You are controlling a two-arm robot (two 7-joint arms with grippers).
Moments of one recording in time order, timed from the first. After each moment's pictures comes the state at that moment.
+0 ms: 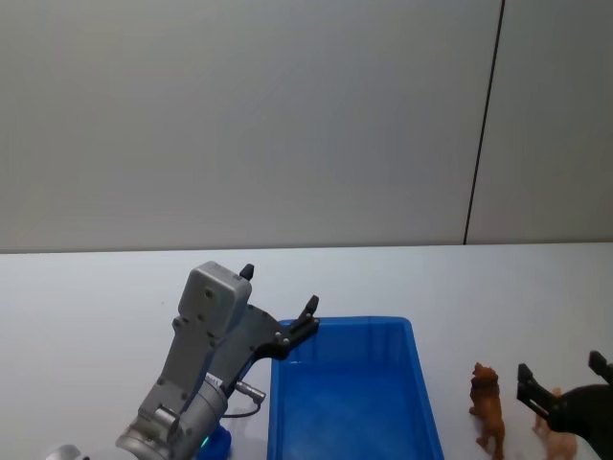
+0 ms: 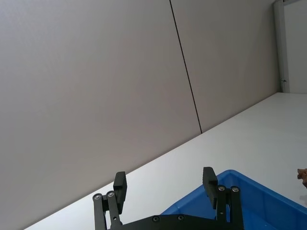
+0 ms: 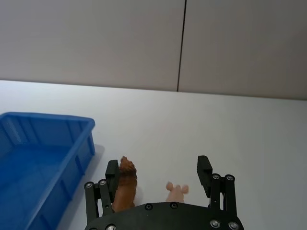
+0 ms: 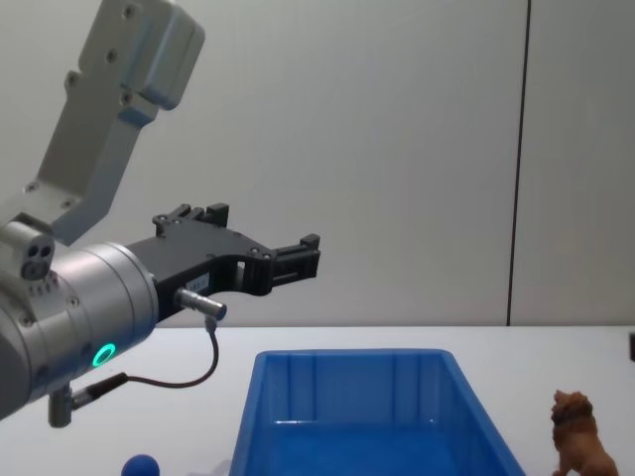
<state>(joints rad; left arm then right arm) -0.24 0.38 0.45 -1.63 -0.20 0.01 -0.01 -0.13 0.37 -0.19 -1.86 0.32 0.22 -0.11</state>
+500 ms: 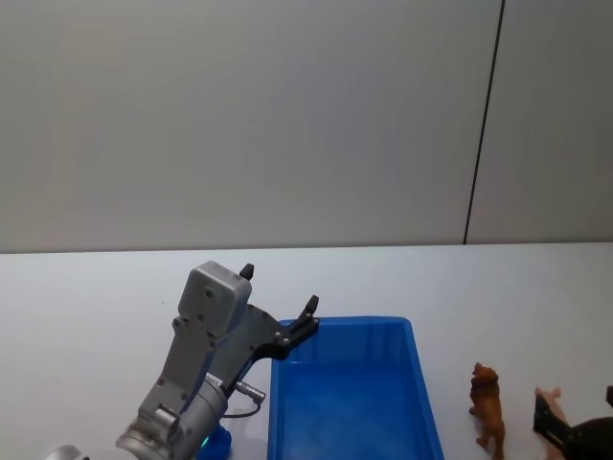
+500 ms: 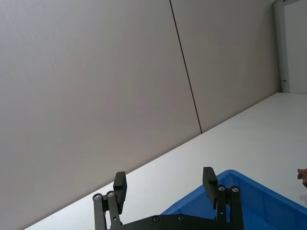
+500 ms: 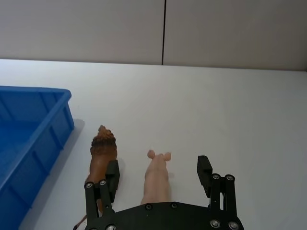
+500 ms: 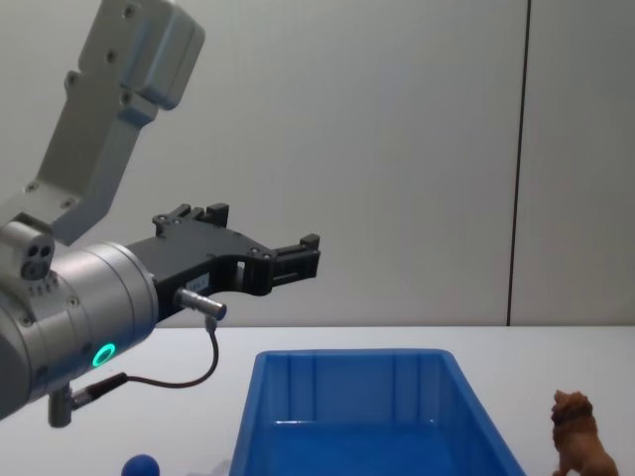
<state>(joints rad) -0.24 0.38 0.45 -1.63 -0.20 0.01 -0.01 -0.17 0.37 -0.18 -1.84 0.34 0.25 -0.15</state>
